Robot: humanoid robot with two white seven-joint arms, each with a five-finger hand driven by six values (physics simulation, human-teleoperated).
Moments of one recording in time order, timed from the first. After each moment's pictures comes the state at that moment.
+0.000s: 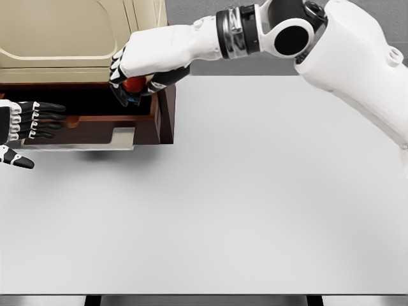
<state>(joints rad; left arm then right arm) -0.67 1.42 -0.75 -1.77 1.18 0.33 -0.61 -1.35 -0.30 1.09 -1.25 0.06 -0.61 0.61</state>
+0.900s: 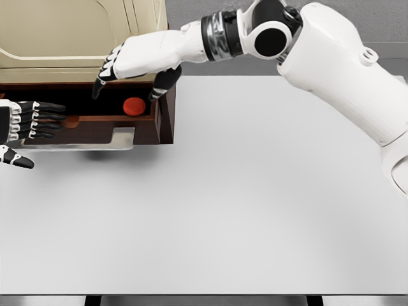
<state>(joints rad) -0.67 1.42 -0.75 -1.77 1.19 0.33 -0.61 -1.35 -0.22 1.12 -1.13 0.07 -0.61 0.61</state>
